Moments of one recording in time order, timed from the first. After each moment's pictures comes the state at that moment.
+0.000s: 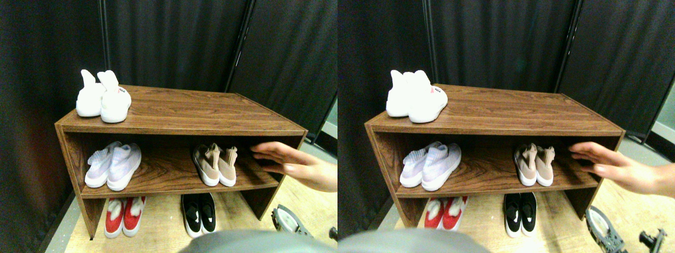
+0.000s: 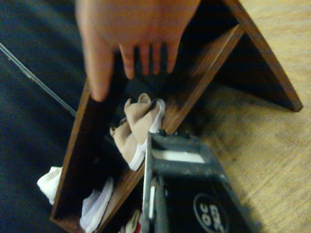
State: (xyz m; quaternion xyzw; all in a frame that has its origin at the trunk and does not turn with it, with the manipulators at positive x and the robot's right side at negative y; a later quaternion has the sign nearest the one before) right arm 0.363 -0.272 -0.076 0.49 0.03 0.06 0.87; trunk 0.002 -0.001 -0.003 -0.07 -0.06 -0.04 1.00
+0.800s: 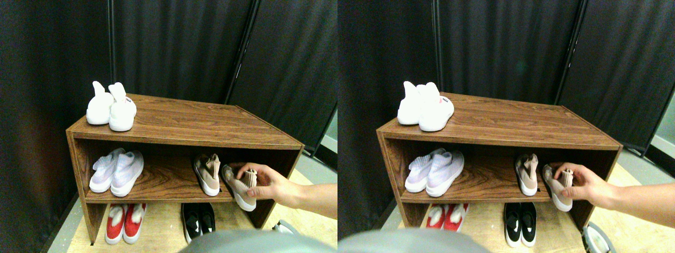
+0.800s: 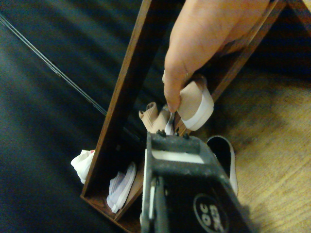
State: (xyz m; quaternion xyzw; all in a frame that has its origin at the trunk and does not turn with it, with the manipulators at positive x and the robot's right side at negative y) right arm 0.345 -0.238 -0.057 0.51 0.03 0.12 0.85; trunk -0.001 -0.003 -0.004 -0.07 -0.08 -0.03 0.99
